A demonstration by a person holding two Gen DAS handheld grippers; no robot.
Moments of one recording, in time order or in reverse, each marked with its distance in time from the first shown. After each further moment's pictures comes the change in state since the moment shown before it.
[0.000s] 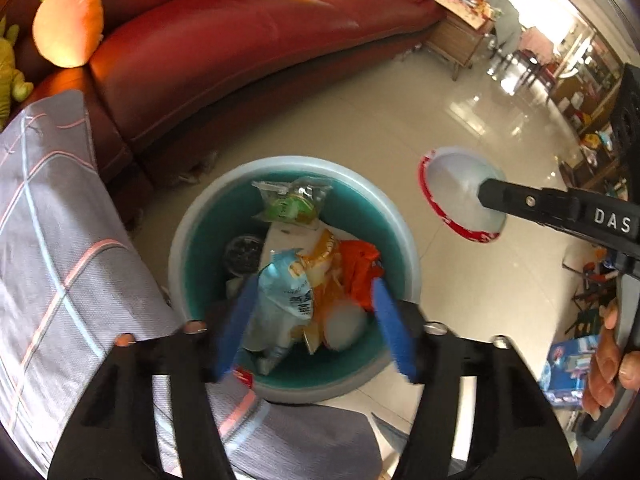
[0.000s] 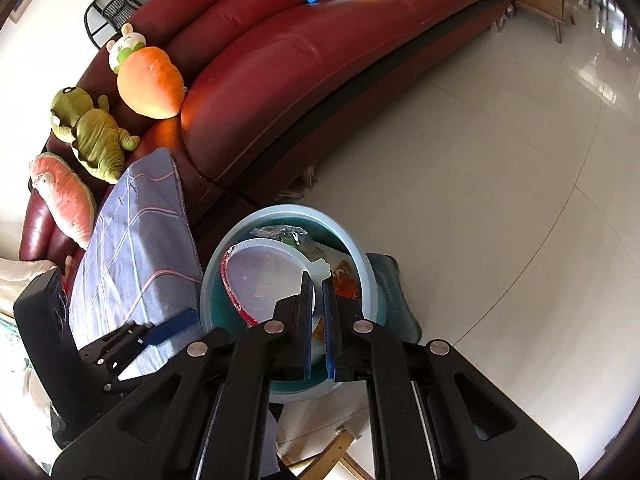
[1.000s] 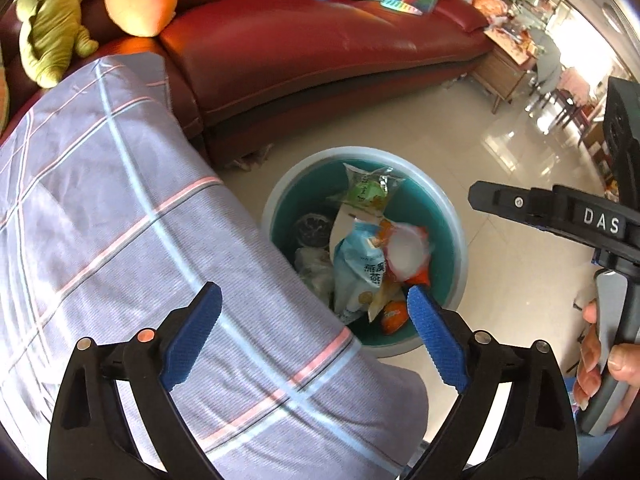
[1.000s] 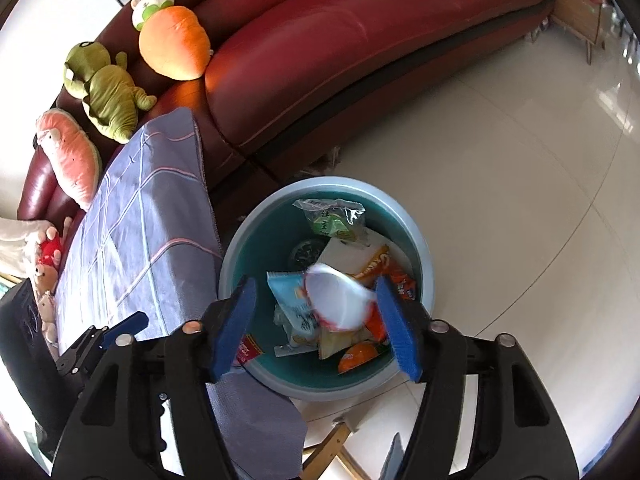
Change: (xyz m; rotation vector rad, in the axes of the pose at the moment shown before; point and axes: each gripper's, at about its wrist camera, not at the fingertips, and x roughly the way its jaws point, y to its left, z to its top) left arm -0.043 0.058 -0.046 -0.154 -0.044 0.083; right arm 0.029 0.055 -0.013 -0.130 0.064 -0.001
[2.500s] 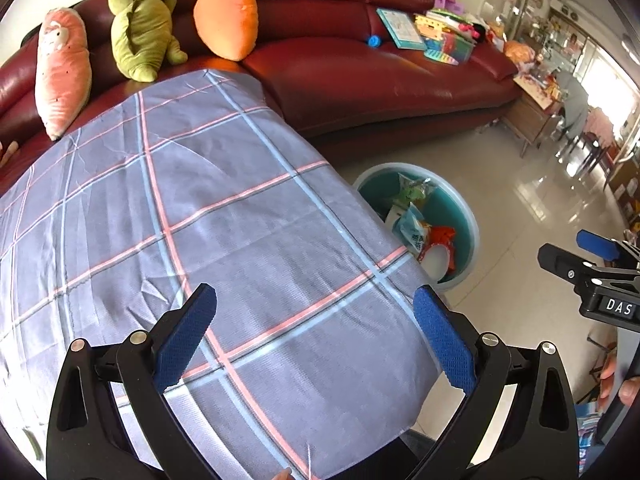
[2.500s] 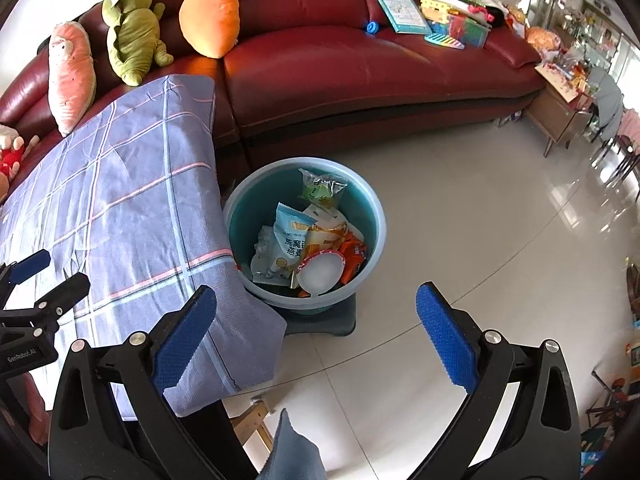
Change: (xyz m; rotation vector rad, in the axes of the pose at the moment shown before) left arm -0.130 0.044 -0.094 -0.102 -0.158 0.128; right arm -0.100 0.077 -0.105 -0.266 -0.112 -0.288
